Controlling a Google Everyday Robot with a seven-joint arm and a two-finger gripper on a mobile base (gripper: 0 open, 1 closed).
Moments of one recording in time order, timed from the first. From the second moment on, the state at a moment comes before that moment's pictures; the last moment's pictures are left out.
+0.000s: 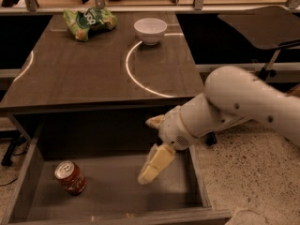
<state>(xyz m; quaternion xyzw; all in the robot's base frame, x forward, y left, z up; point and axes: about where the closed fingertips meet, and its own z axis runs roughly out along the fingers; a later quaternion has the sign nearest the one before) 0.420 0.015 0.765 -0.61 0.69 0.30 0.24</state>
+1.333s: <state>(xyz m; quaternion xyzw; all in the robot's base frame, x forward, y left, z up) 0.413 0.214 0.688 -0.59 0.57 0.46 0.34</state>
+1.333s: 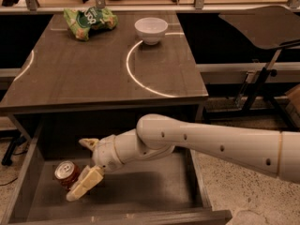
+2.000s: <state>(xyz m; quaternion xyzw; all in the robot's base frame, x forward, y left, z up) 0.411 0.248 0.661 -0.57 0.57 0.46 0.37</state>
